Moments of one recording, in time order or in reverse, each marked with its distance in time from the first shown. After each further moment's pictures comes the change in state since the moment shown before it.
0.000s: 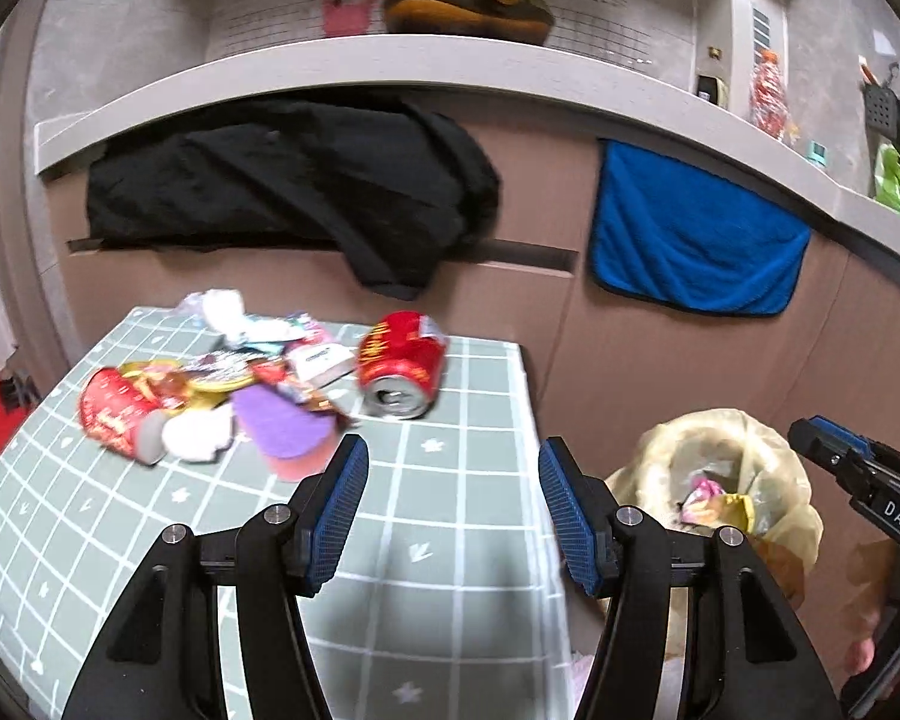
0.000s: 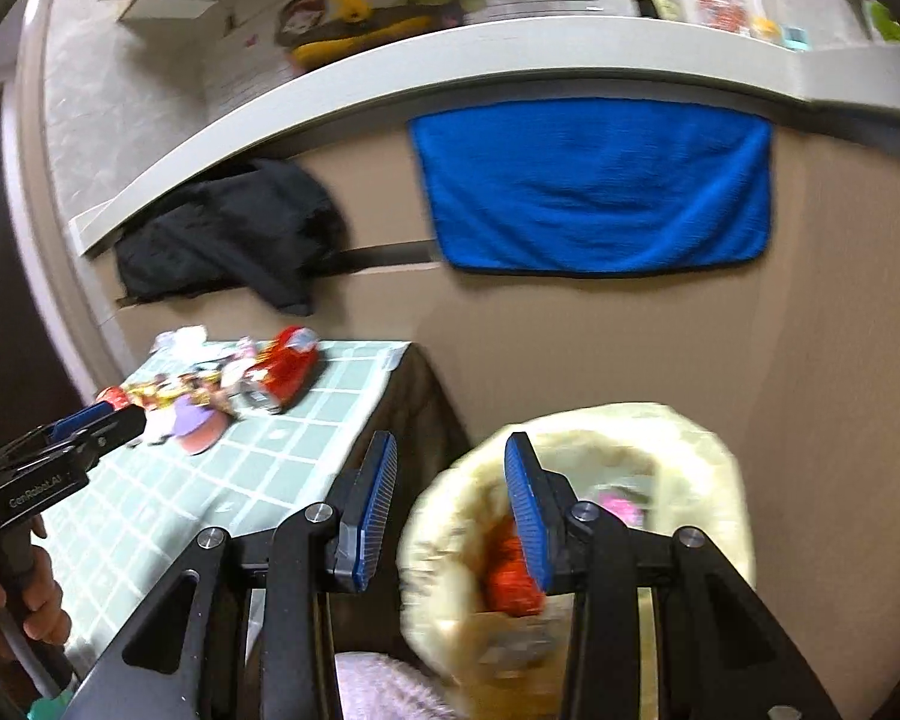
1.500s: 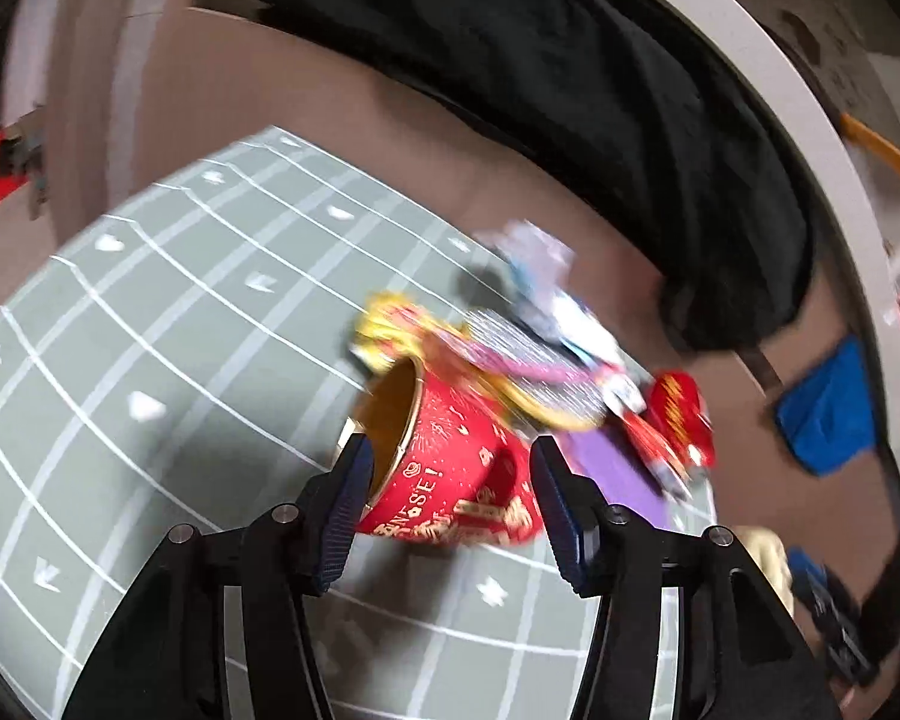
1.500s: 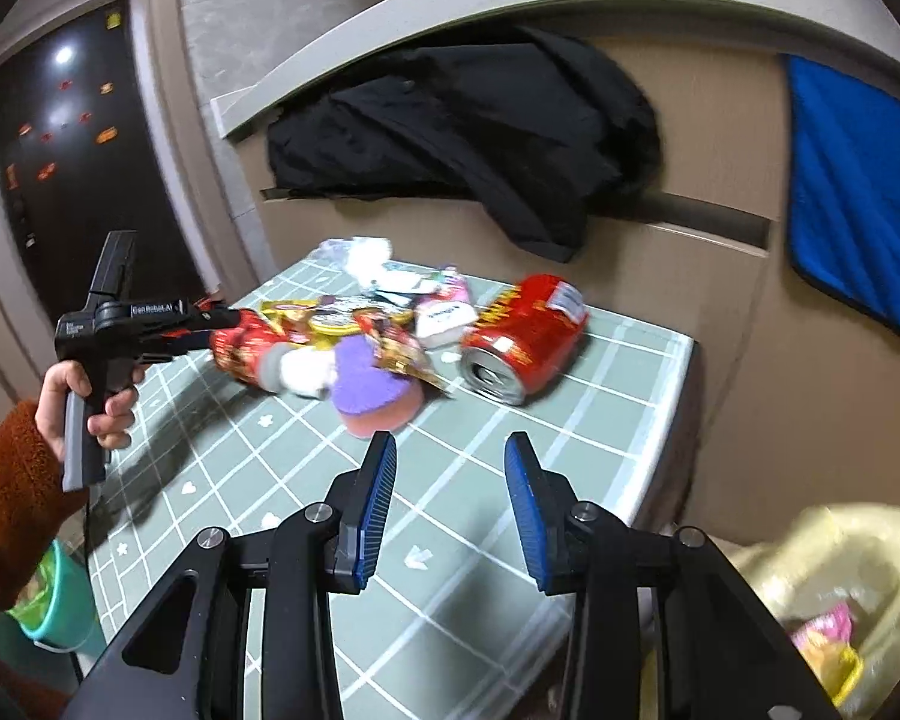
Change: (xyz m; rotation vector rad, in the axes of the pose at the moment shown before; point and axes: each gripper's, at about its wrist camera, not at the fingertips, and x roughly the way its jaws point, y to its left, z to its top) left arm 0.100 0.292 0.008 -0.458 0.222 -0.119; right arm 0.121 0.152 0.018 -0.239 0.171 0.356
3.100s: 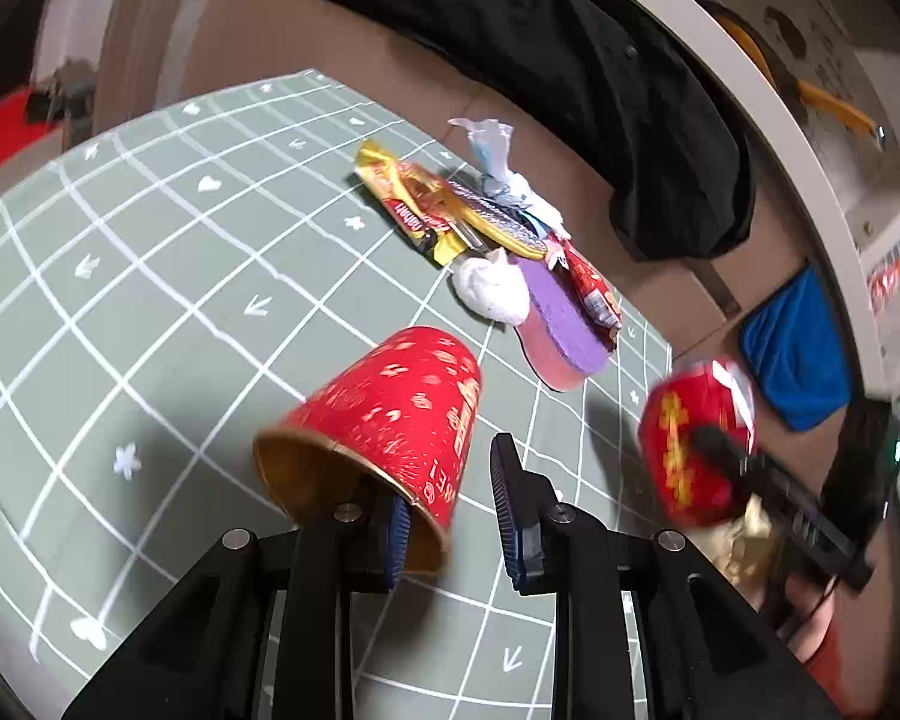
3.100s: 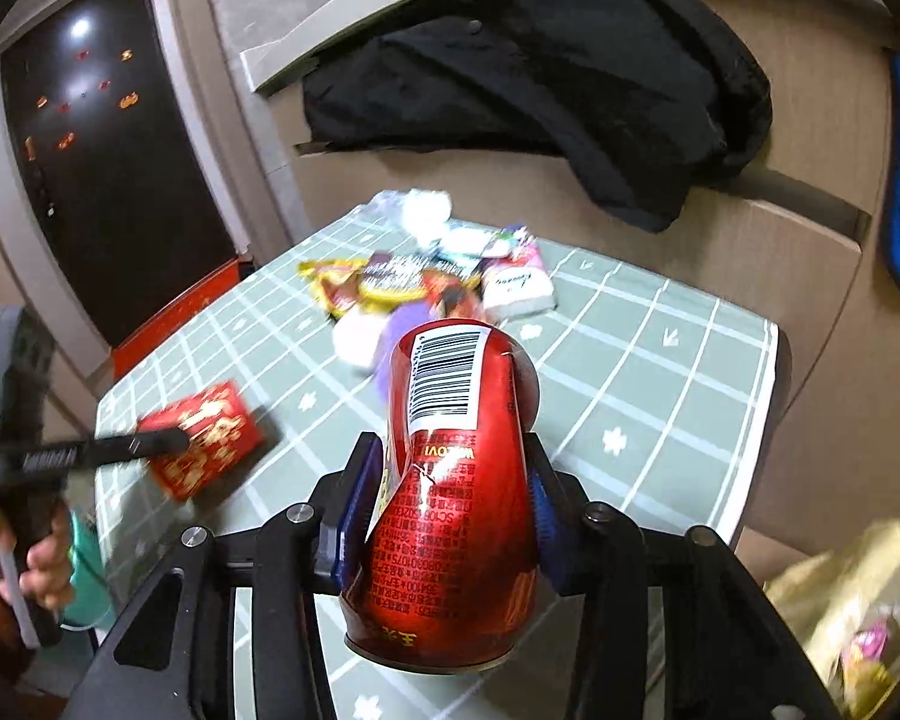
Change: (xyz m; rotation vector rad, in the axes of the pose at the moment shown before) left arm -0.070 -0.024 -0.117 -0.093 -0.003 0.012; right arm 0.035 0.035 -0.001 -0.018 0.102 0.063
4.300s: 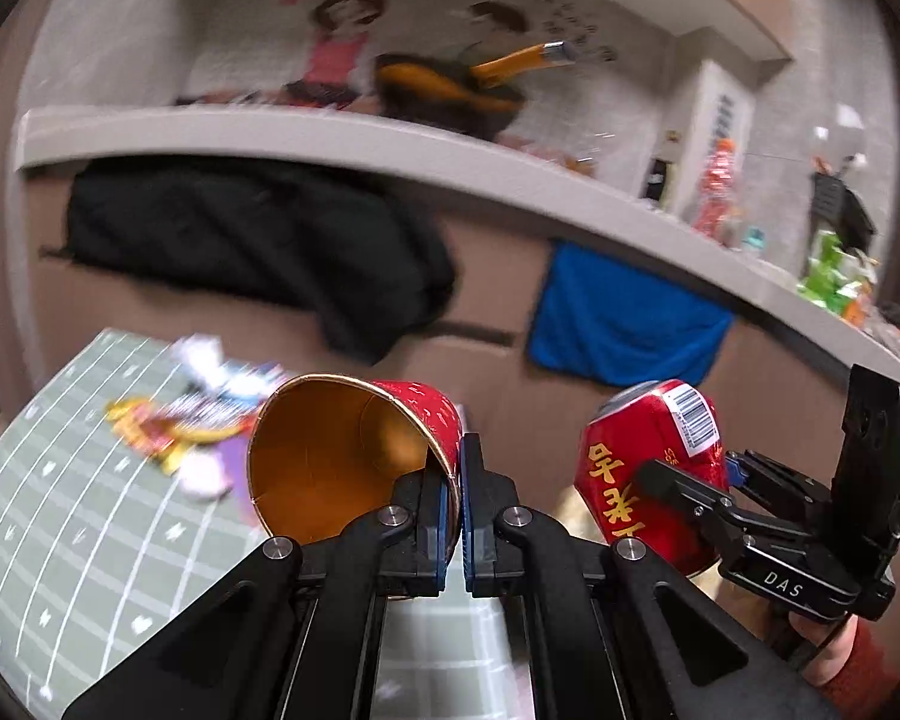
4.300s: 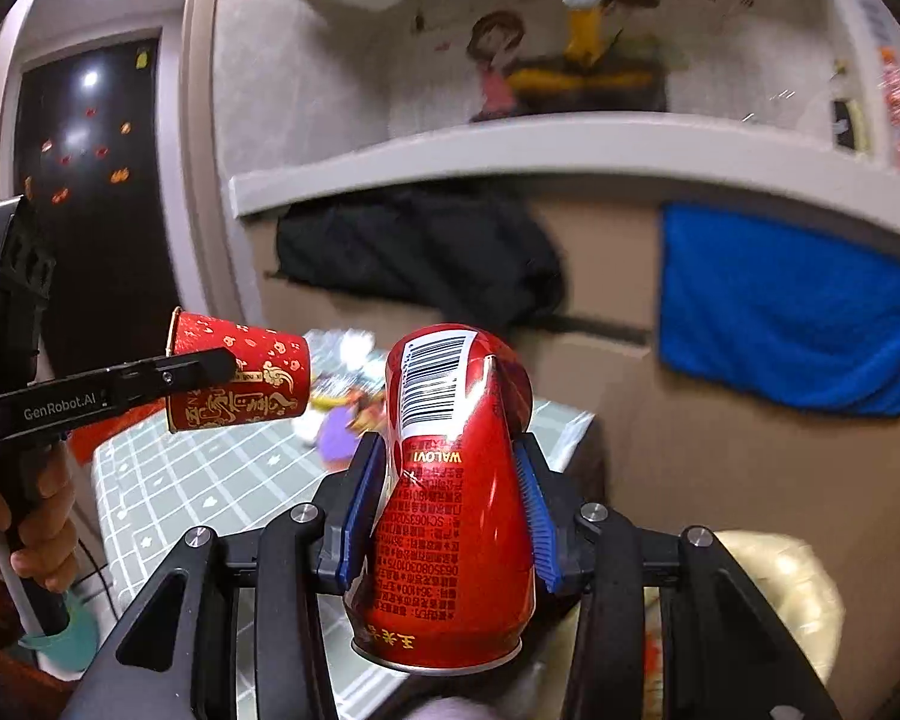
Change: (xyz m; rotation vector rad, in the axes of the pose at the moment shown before) left arm -0.049 -0.253 -0.040 0.538 -0.278 -0.153; right arm -0.185 -0.042 -0.034 -0.022 -0.346 -0.175
